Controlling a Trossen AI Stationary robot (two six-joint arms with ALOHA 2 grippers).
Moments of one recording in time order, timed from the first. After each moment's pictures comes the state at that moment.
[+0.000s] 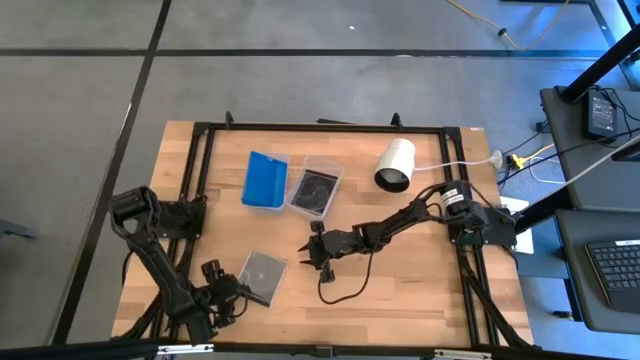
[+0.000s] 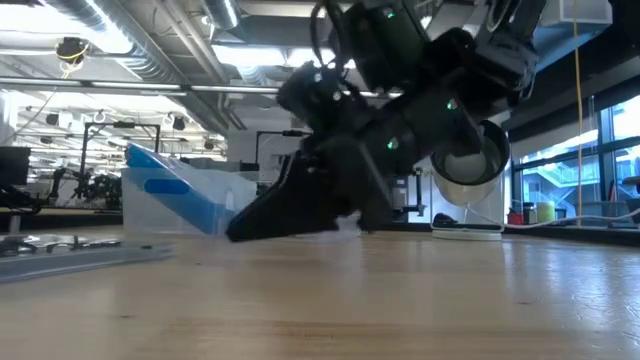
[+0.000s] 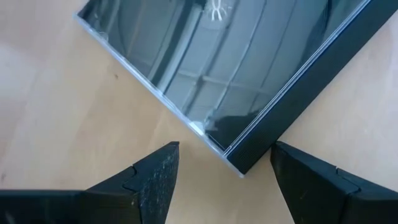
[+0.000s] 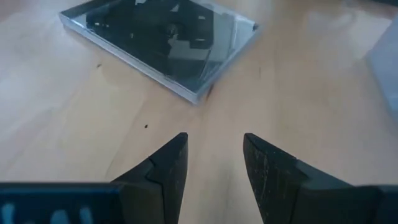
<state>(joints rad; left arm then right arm) -1.09 1.81 0.94 -0.82 -0.48 -1.53 0.23 2.16 1.08 0.57 0.08 -0.11</state>
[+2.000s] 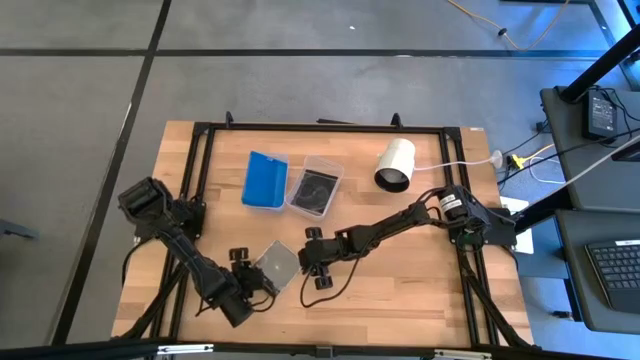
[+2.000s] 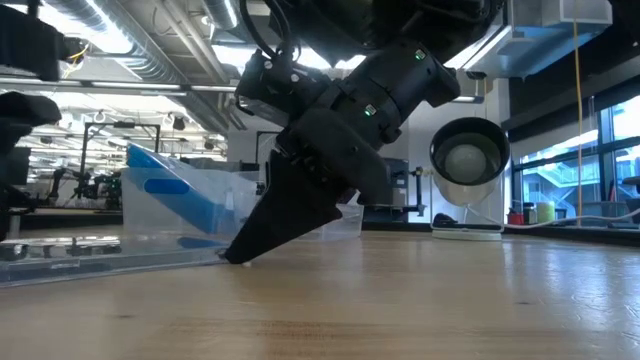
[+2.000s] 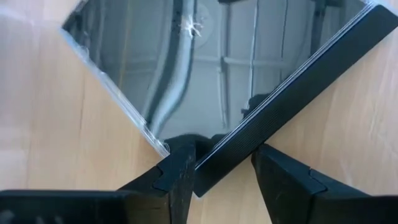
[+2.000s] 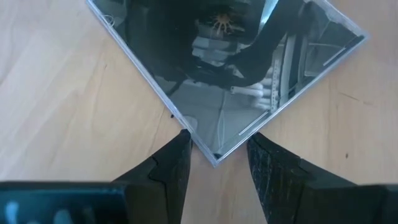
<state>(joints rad) -0.79 1.80 0.94 -0.69 -0.46 -0.94 0.30 2.25 1.36 -0.04 0.04 0.01</state>
